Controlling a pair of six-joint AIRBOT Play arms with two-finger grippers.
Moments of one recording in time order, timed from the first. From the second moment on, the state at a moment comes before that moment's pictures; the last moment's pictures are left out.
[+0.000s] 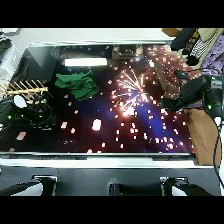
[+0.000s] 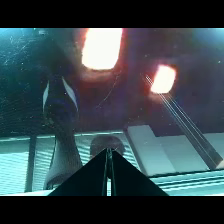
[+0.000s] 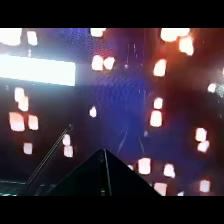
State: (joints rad) left arm 0.08 -1.33 1.02 1.35 -1.33 -1.47; right arm 0.02 -1.27 1.28 1.69 -1.36 -1.59
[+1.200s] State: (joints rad) left arm 0.08 -1.33 1.02 1.35 -1.33 -1.47; right arm 0.02 -1.27 1.28 1.69 -1.33 -1.59
